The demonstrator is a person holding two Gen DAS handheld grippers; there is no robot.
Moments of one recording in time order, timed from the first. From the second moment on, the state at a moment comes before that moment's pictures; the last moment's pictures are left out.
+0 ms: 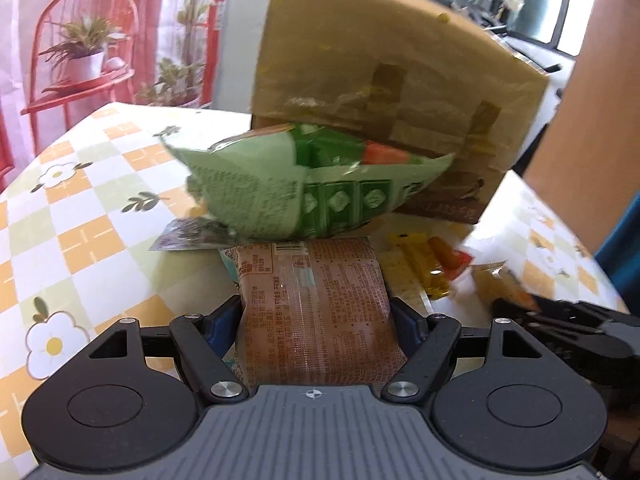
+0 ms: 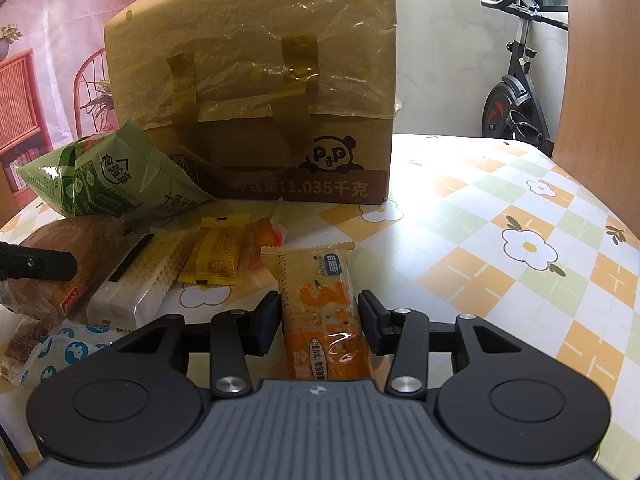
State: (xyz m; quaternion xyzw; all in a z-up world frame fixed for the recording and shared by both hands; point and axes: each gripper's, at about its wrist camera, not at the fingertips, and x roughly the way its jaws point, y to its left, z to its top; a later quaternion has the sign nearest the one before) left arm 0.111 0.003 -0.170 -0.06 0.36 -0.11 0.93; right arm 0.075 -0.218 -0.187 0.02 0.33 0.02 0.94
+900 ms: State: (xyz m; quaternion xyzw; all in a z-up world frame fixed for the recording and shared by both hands) left arm 0.078 -0.023 -0.135 0.02 0.21 -0.19 0.96; right arm 0.076 -0.220 -0.189 0.02 0.34 0.02 0.94
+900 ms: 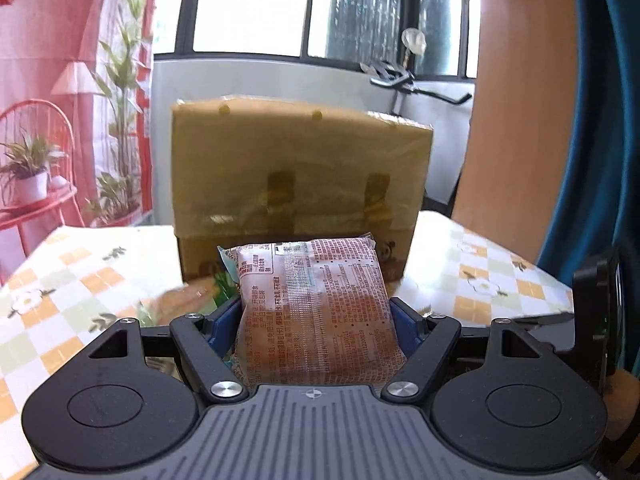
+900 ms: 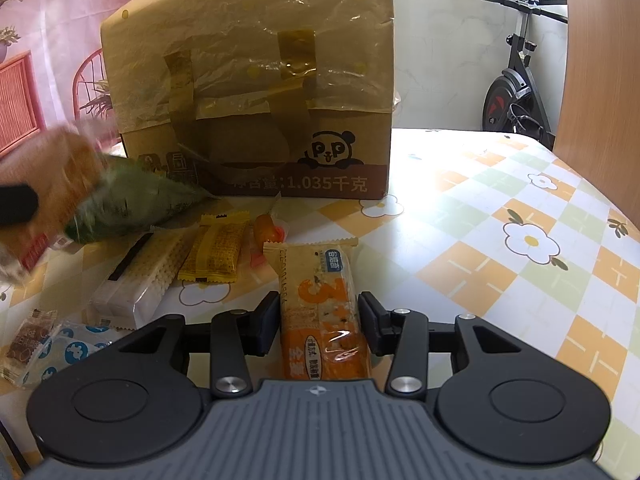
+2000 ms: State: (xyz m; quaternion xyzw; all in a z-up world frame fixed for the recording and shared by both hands) left arm 0.160 -0.018 -0.009 -0.03 0.14 -0.19 0.97; right arm 0.110 -0.230 -0.020 0.05 0.13 0.09 0.99
